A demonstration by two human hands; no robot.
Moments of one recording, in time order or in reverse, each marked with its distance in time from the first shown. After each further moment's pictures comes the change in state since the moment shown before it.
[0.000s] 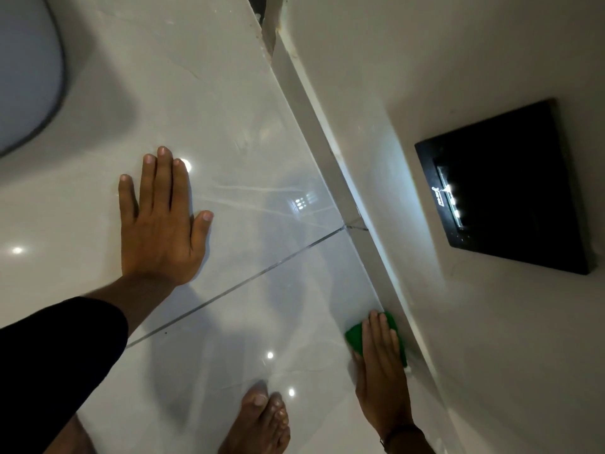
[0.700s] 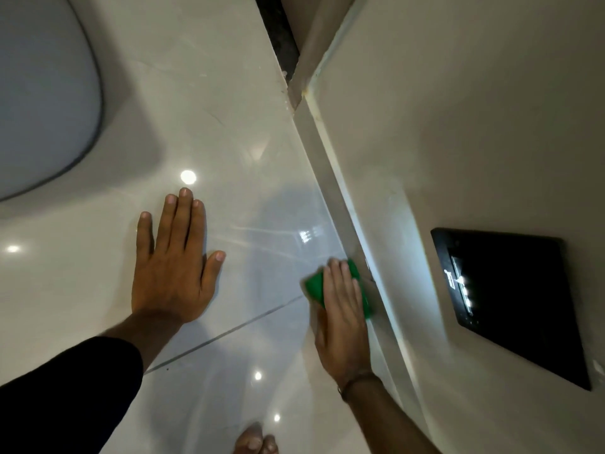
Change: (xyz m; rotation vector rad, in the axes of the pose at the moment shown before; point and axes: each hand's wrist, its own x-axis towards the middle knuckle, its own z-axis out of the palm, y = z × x) left_hand -0.002 -0.003 0.006 -0.004 0.016 -0.011; right_hand 0.156 -0.087 -0.055 0.236 0.069 -0.120
